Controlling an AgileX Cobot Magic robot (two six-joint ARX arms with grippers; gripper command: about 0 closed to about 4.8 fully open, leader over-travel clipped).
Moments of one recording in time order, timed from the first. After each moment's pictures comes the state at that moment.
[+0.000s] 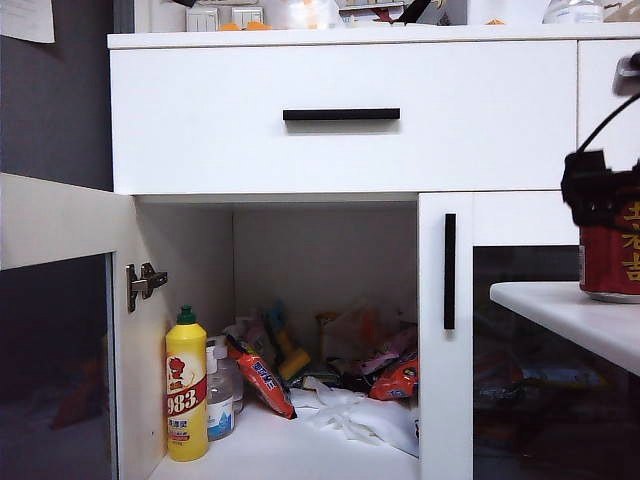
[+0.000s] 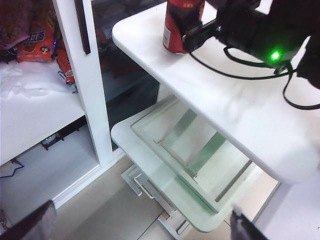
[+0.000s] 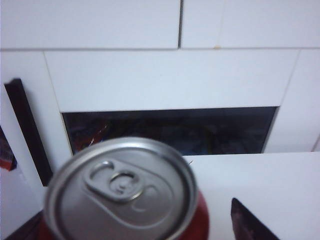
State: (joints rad) left arm -1.16 0.86 0.84 -0.47 -0.25 -0.17; right arm 0.19 1.42 0.31 1.03 0.29 -0.03
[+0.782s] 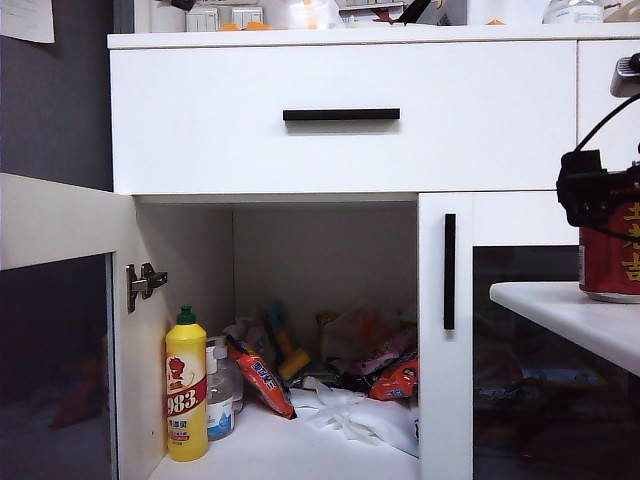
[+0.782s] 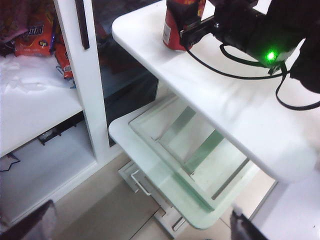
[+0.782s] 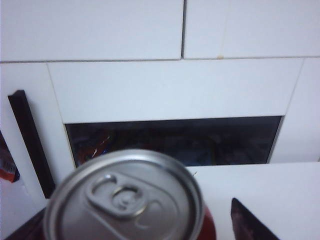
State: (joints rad) left arm -1.16 0.86 0.84 -0.48 -0.24 -0.20; right arm 0.19 1.49 0.31 1.13 0.29 -0.03
